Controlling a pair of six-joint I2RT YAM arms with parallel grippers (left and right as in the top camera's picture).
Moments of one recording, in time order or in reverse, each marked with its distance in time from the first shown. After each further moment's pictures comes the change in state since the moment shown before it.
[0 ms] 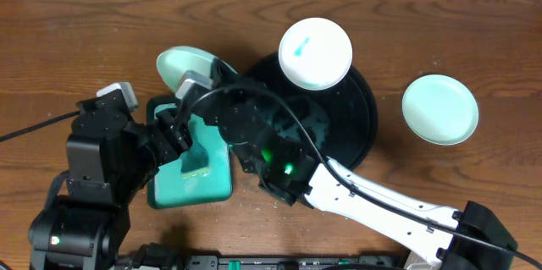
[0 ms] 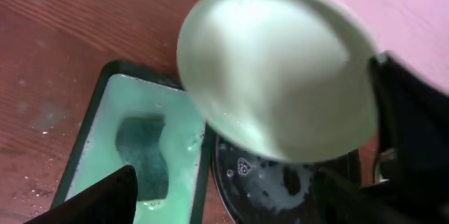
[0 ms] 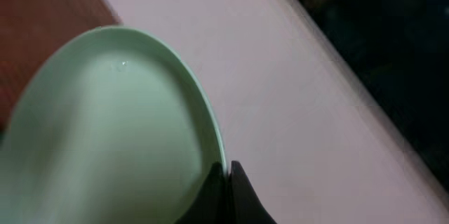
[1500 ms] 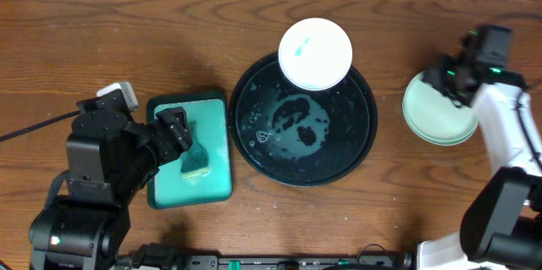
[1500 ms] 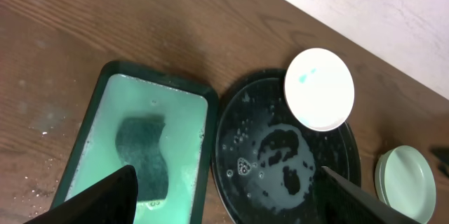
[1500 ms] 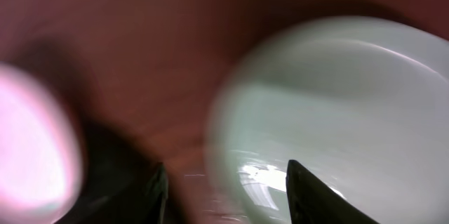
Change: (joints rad) left arm 0.000 0.000 0.000 0.001 0.000 0.000; right arm -1.218 0.058 0.005 -0.735 -0.782 0.940
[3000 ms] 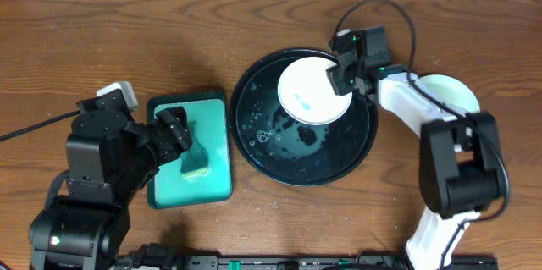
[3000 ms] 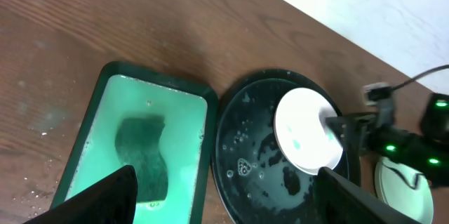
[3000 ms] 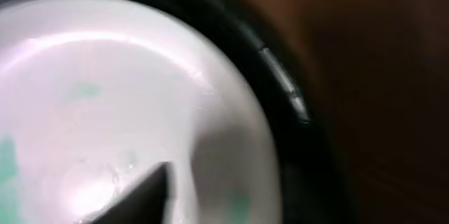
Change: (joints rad) left arm 0.000 0.000 0.000 0.003 0.000 0.000; right arm 0.388 0.314 -0.002 0.307 -0.005 -0.572
